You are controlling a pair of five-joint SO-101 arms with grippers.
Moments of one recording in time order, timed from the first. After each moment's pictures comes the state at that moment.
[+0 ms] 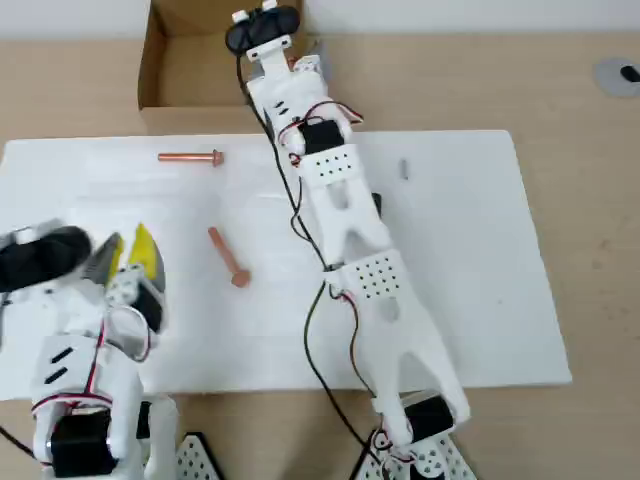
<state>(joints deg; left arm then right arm) -9.3 -102.3 68.9 59.8 8.7 -23.7 81.9 -92.4 44.2 0.4</state>
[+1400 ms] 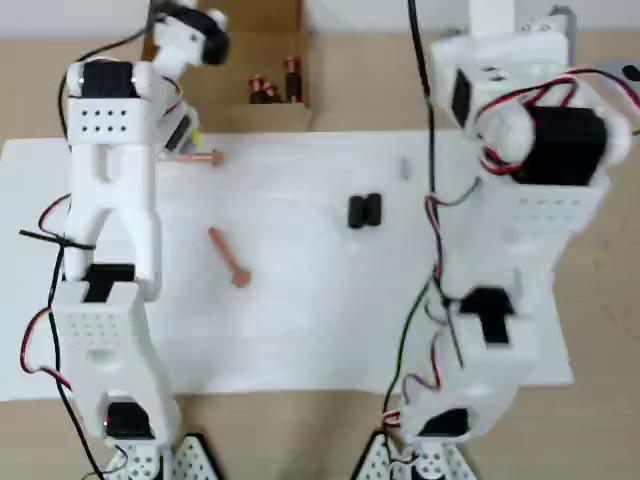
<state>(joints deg) -3.7 29.5 -47.7 94.5 -48.0 -1.5 12.2 -71.8 101.7 10.9</state>
